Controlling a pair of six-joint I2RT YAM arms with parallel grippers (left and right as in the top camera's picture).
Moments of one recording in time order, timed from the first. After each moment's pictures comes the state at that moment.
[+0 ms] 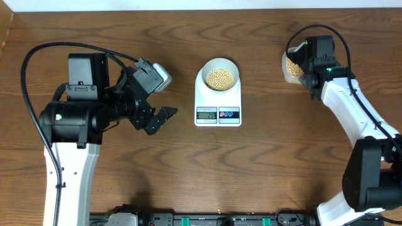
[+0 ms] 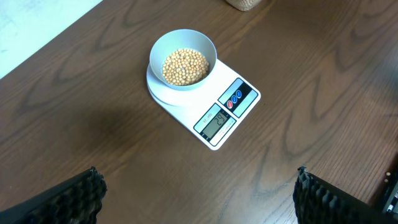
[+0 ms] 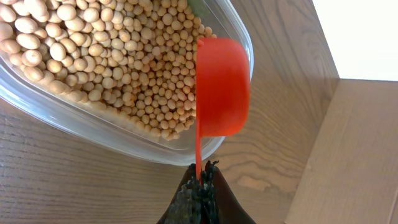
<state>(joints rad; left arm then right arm) -0.04 1.24 1.43 -1.16 0.57 0.69 0.08 1.76 1.24 -0.47 0.47 -0.73</state>
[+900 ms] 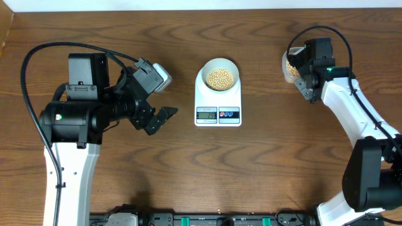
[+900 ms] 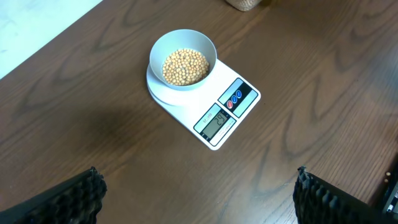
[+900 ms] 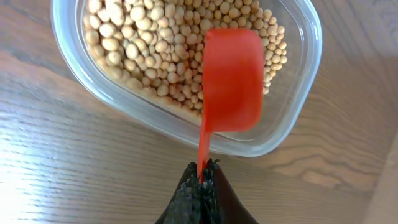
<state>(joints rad) -0.04 1.24 1.43 -1.16 0.57 0.69 0.08 1.76 1.24 -0.59 0.31 -0.49</state>
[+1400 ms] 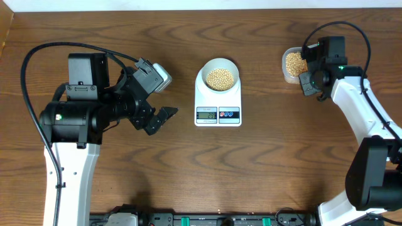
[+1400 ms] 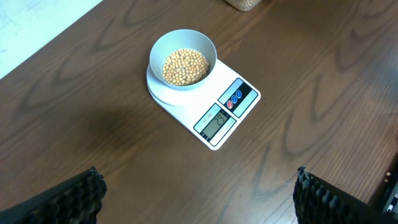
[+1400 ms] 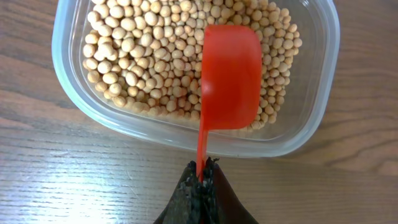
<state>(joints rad) -0.04 1.24 1.43 -1.16 0.57 0.69 0.01 1.76 1.26 -0.60 0.13 -0.26</state>
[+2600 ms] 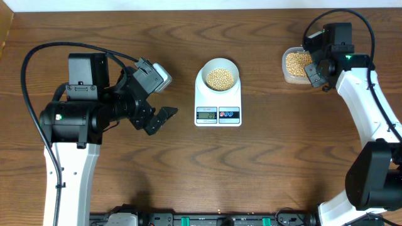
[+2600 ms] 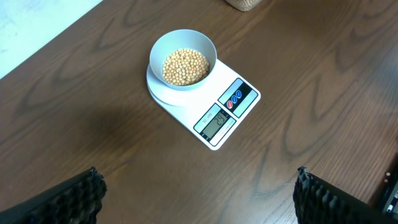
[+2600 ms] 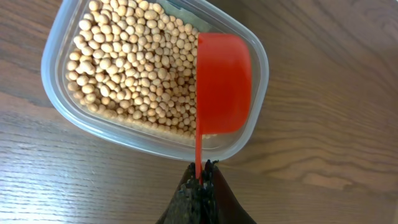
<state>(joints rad) -0.04 1.24 1.43 -1.16 0.57 0.69 0.01 1.76 1.39 -0.69 0.21 -0.45</state>
